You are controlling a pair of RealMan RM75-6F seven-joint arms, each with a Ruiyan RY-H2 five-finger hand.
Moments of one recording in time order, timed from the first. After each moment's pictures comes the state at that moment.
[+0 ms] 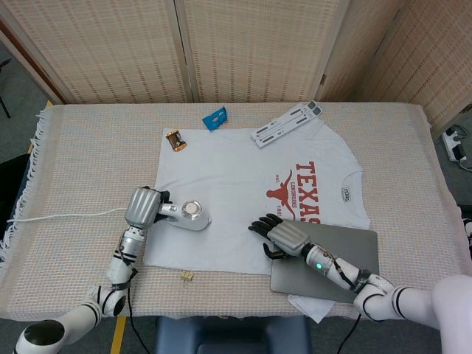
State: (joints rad) left arm -0.71 -1.99 -0.18 -0.59 1.41 1.24 -0.12; right arm 0.81 -1.54 -0.06 -1.26 -1.57 0.74 0.23
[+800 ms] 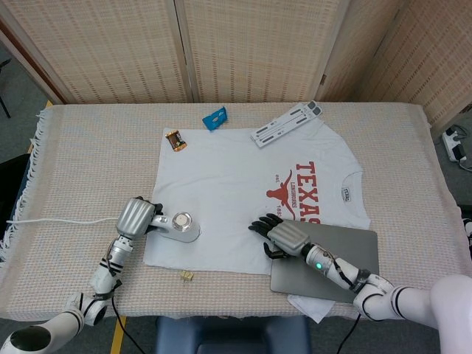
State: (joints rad) left arm -0.62 -1.90 -0.05 -0.62 1.51 1.29 -0.14; right arm 0.81 -1.55 -0.06 -1.24 -1.57 0.74 0.25
